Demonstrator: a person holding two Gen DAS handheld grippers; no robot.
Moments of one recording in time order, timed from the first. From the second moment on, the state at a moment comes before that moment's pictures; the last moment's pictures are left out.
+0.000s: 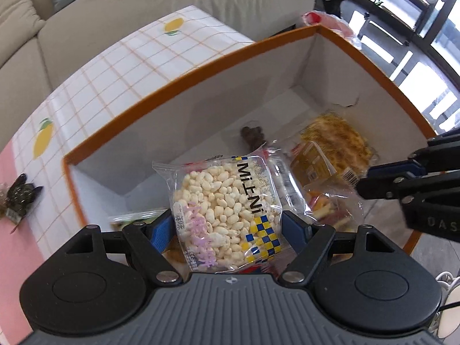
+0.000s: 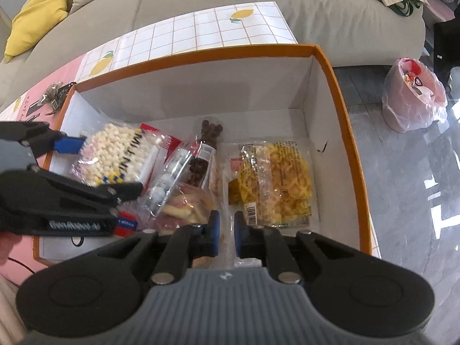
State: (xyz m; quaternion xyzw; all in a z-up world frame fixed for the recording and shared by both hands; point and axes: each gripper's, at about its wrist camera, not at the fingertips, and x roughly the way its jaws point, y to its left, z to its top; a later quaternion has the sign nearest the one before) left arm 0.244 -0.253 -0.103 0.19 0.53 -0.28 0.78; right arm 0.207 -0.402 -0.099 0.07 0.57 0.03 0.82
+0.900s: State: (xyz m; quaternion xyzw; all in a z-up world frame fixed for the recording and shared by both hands) left arm 0.238 -0.216 -0.072 0.10 0.54 -0.29 0.78; right arm 0.188 -0.390 -0.078 0.08 0.56 -0.01 0.82
